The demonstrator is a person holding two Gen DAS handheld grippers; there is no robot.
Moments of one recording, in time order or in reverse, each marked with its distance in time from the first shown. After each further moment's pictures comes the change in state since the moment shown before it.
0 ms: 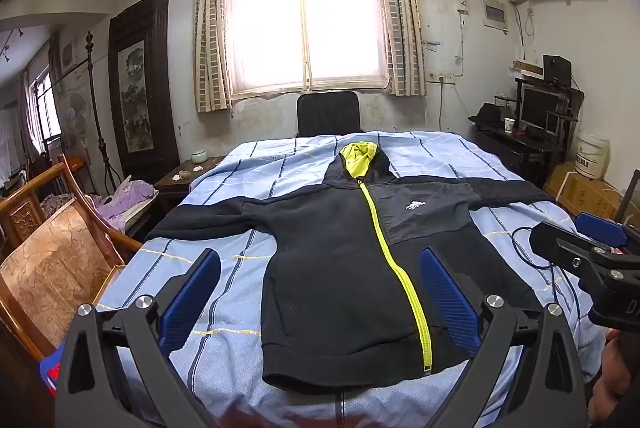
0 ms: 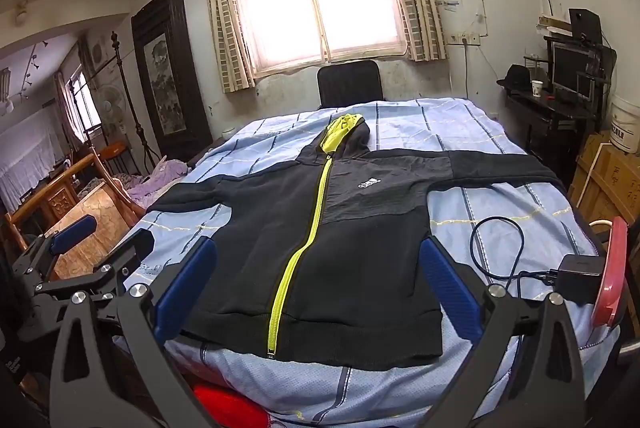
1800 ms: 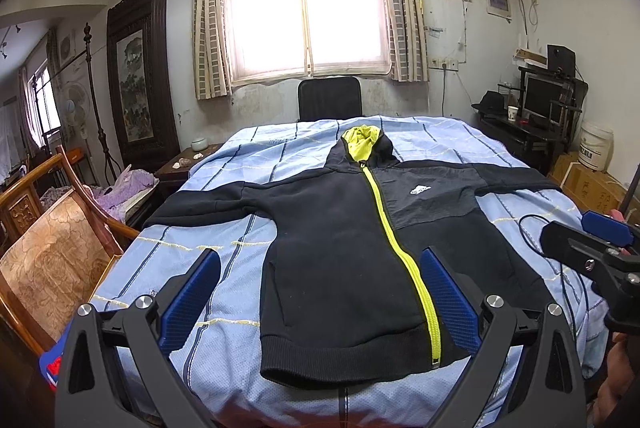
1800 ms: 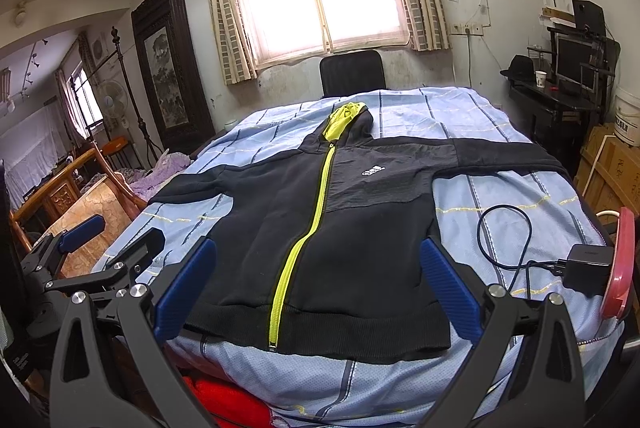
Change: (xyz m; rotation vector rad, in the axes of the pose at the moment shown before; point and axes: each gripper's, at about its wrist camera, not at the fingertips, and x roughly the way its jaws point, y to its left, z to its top) left arm 0.021 -0.001 -0.006 0.003 0.057 0.012; right arm 0.014 0.005 -0.014 -0.147 0.074 -0.090
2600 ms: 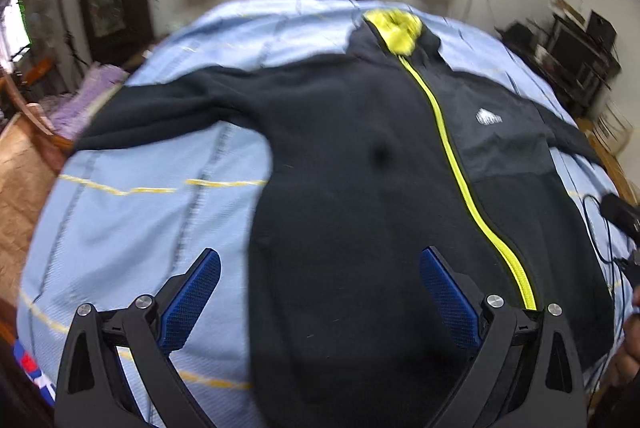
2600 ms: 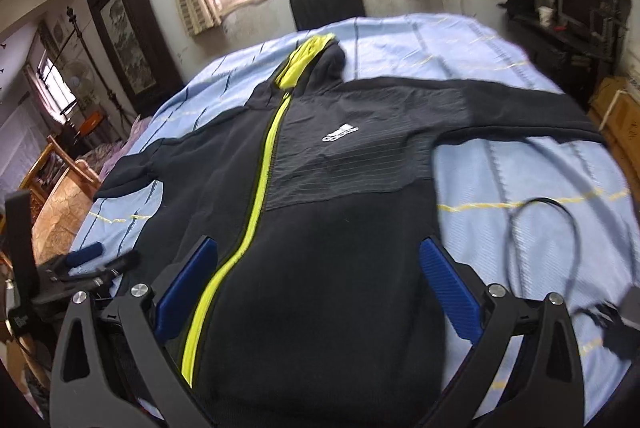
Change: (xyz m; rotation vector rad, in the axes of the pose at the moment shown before) left arm 0.197 0.048 0.000 -0.080 0.470 -0.101; right arm 0.153 -0.058 0.039 0.185 0.250 0.062
